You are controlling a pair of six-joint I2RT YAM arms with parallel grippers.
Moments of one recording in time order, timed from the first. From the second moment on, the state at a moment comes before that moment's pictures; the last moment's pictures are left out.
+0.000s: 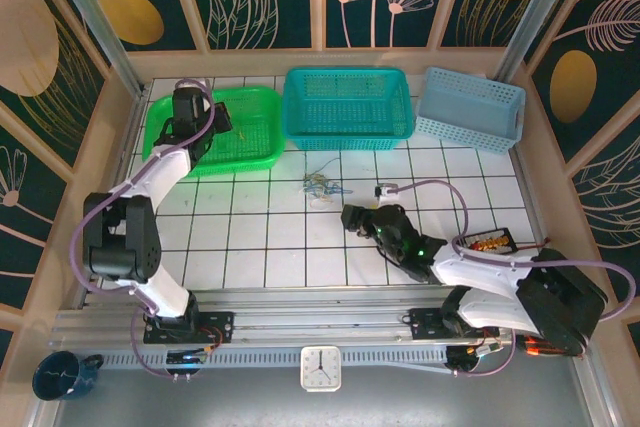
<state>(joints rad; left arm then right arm) -0.10 1.66 1.15 -0.01 0.05 -0.38 0.88 1.16 0.35 0.30 0.33 0.73</state>
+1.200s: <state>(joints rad) -0.19 1.46 1.00 -0.05 0.33 -0.49 0.71 1.90 0.97 0.22 0.03 0.57</state>
